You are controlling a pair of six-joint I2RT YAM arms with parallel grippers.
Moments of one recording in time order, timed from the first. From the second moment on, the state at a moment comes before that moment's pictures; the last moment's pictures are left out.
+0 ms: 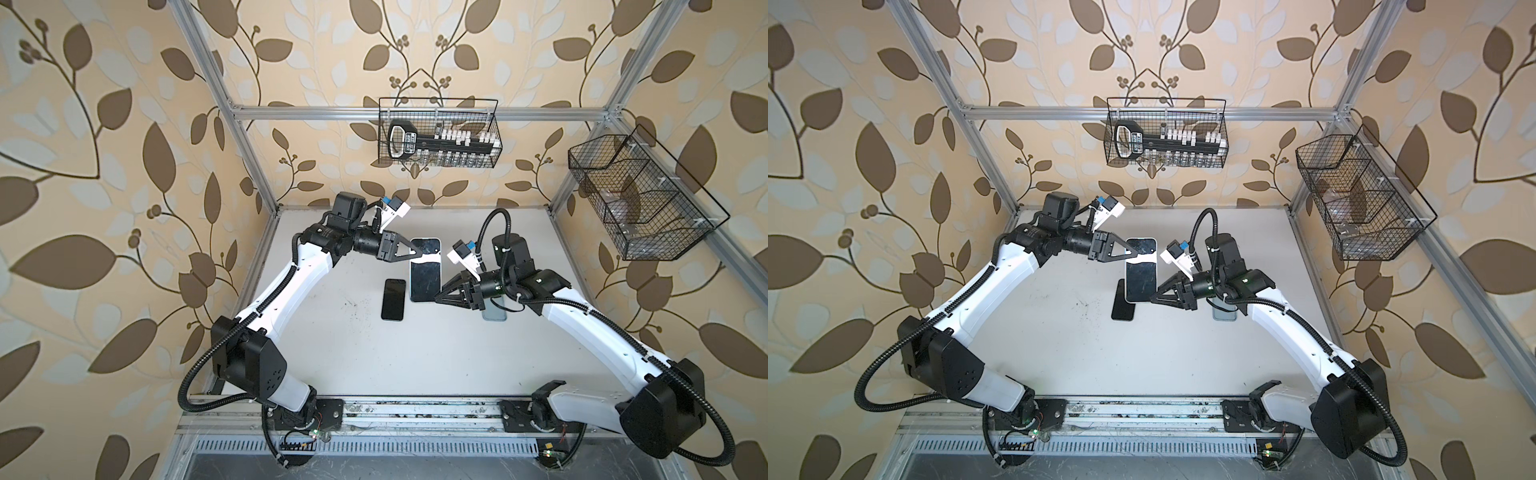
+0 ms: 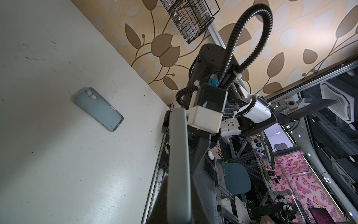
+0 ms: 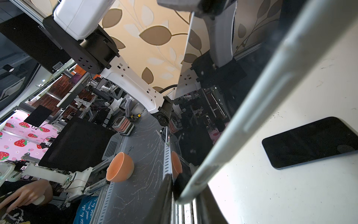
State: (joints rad) left arm -0.37 1.51 1.47 -0.58 1.23 -0.28; right arm 0.42 1.24 1.01 -0.42 -1.12 0.04
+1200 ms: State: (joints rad) left arm -0.37 1.51 1.46 -0.52 1.28 -0.33; right arm 0.39 1.24 1.01 -0.49 -1.23 -0.04
